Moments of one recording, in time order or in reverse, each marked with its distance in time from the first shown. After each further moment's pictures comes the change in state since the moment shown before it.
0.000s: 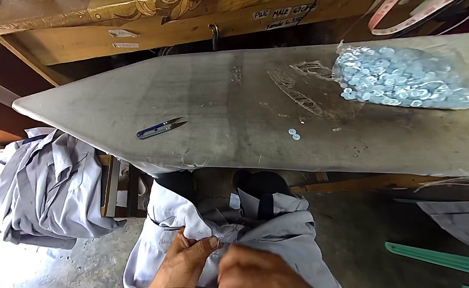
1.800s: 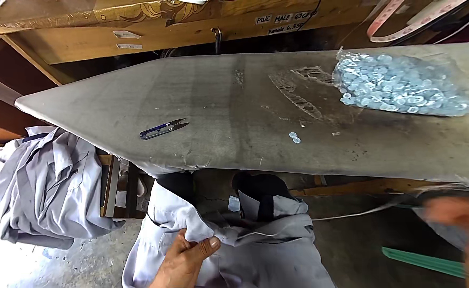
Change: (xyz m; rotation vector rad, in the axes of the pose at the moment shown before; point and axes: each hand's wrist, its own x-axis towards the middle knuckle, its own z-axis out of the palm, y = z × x) left_hand -0.001 -0.002 -0.003 0.078 -0.003 0.034; right_hand -0.055 -0.050 -0.131 -0.084 0.906 0.184
